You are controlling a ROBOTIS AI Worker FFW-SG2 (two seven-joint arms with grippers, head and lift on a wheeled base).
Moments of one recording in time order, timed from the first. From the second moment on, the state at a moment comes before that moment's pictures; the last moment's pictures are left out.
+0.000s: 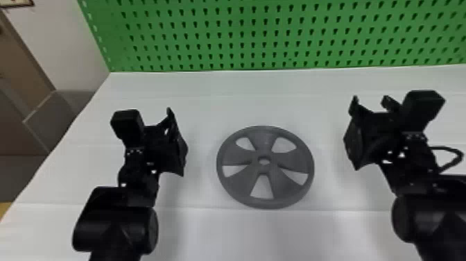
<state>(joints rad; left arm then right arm) 0.00 0.04 0.01 -1.58 0.06 -0.01 0.15 -0.12 -0.10 -0.02 -1.52 -0.10 0.06 0.02</state>
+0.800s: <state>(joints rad) 0.00 0.04 0.01 -1.58 0.05 -0.01 0.15 -0.12 -0.10 -0.01 -1.52 -0.11 0.07 0.02</state>
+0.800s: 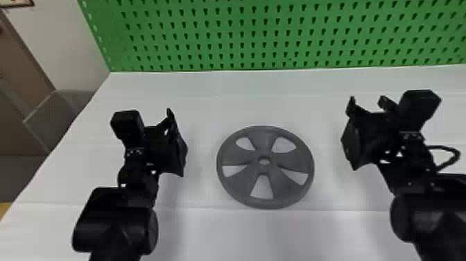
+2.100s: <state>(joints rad) 0.01 0.04 0.03 -1.58 0.06 -0.03 0.15 -0.50 -0.07 0.03 -1.68 -0.06 1.26 0.00</state>
